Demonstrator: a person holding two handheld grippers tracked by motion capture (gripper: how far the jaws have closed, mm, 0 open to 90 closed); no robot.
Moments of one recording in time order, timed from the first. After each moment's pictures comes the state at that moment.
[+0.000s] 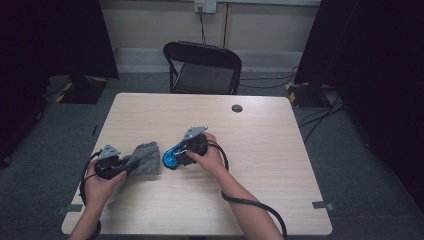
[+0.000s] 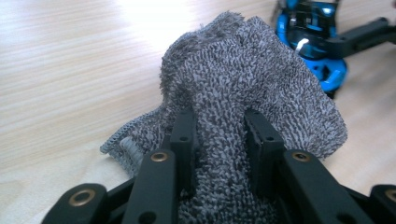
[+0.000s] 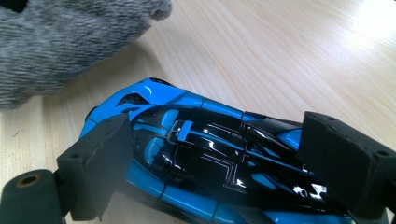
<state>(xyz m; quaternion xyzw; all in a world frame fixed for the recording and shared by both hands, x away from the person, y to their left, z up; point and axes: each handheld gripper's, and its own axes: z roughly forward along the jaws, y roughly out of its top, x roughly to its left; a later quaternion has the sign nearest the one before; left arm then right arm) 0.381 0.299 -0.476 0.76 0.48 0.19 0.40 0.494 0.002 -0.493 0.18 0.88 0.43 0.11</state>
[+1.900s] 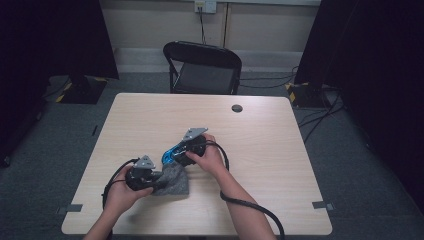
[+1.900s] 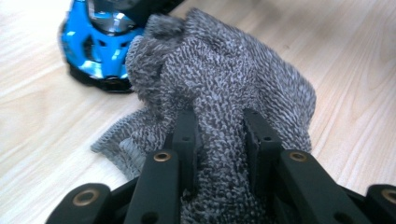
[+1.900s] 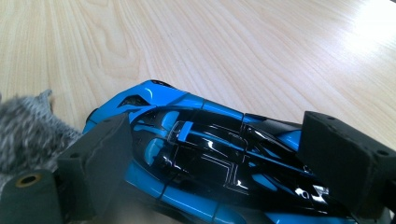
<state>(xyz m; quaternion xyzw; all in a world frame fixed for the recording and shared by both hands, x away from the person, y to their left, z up) 0.358 0.217 -0.461 0.86 0.35 0.06 0.36 0.491 0.003 -0.496 0.18 0.87 0.44 0.11</state>
